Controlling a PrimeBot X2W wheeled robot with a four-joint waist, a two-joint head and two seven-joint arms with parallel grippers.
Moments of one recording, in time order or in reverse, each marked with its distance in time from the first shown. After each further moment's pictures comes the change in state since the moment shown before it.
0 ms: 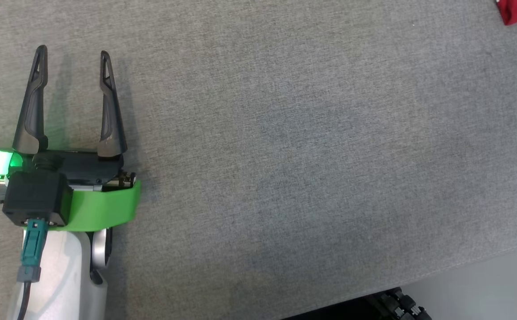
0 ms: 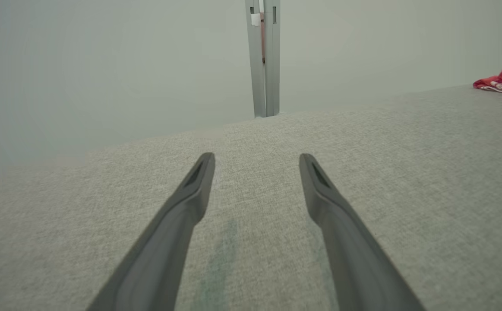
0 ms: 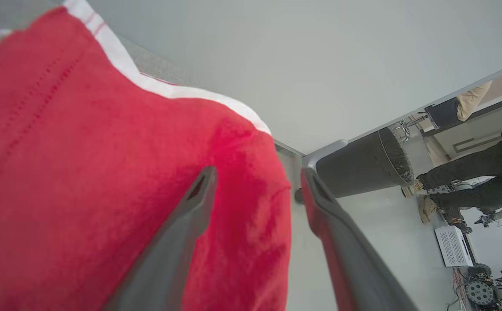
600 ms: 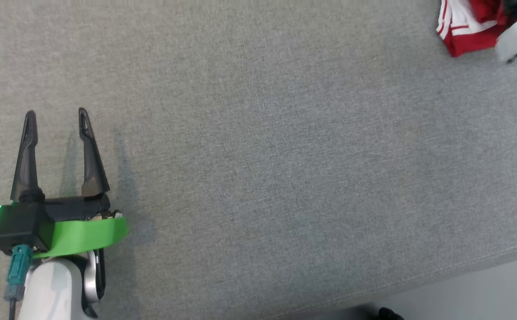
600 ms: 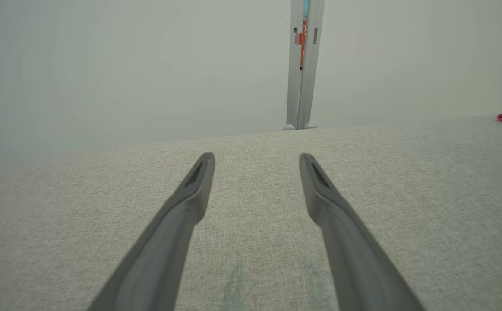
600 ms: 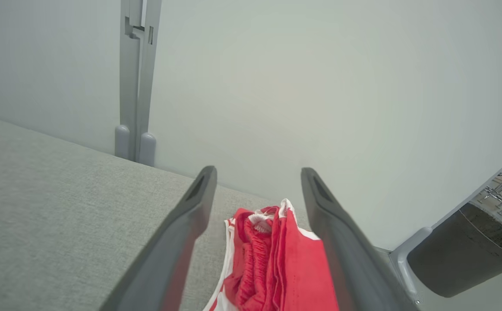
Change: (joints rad) left arm 0.144 -0.018 0.081 0.098 -0.114 0.023 -0.042; right arm 0.459 0.201 -0.483 -0.575 -0.176 0.000 -0.021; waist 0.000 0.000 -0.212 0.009
